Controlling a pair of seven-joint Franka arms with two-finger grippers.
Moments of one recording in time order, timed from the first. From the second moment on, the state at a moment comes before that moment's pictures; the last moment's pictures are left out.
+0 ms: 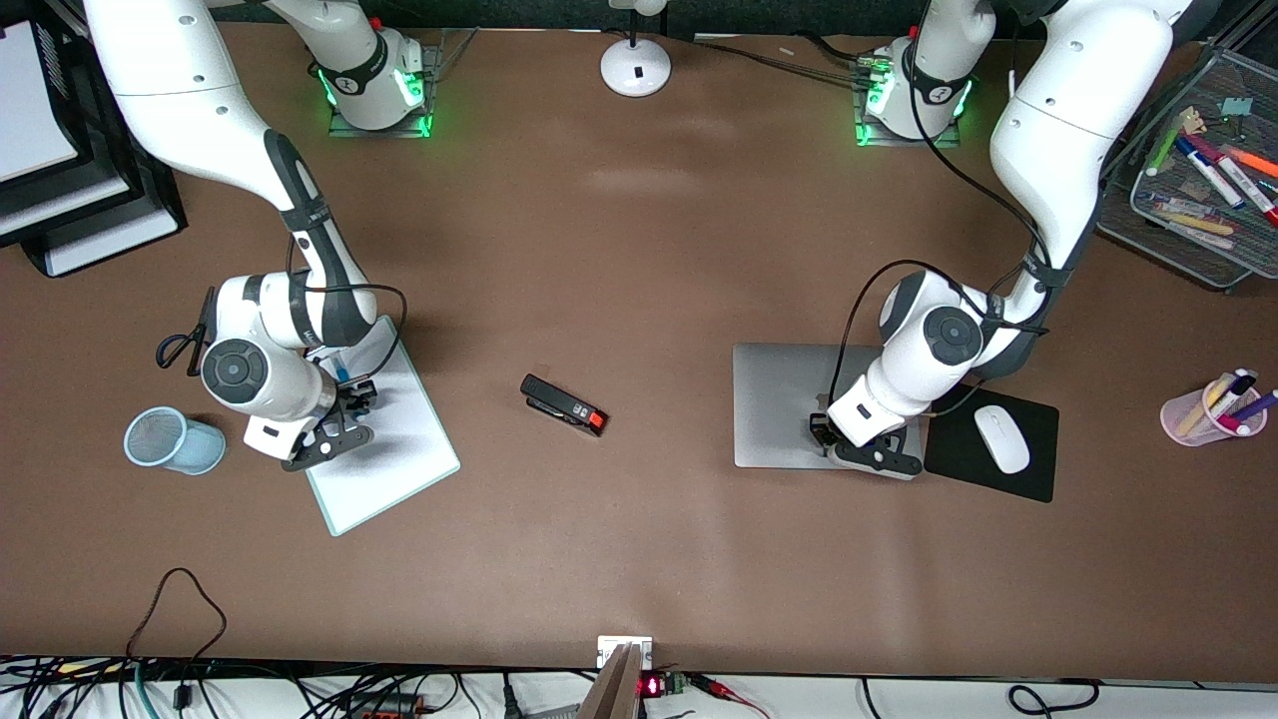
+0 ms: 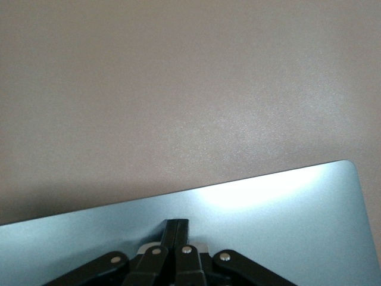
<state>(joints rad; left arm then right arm) 0.02 0.72 -0.32 -1.80 0.21 2.72 -0.23 0.18 0.66 -0.08 -1.75 -0.06 2.31 -0.26</state>
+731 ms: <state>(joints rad) 0.03 0.60 -0.32 -1.75 0.22 2.42 -0.23 0.19 0.66 -0.07 -1.75 -0.06 2.30 -0.26</state>
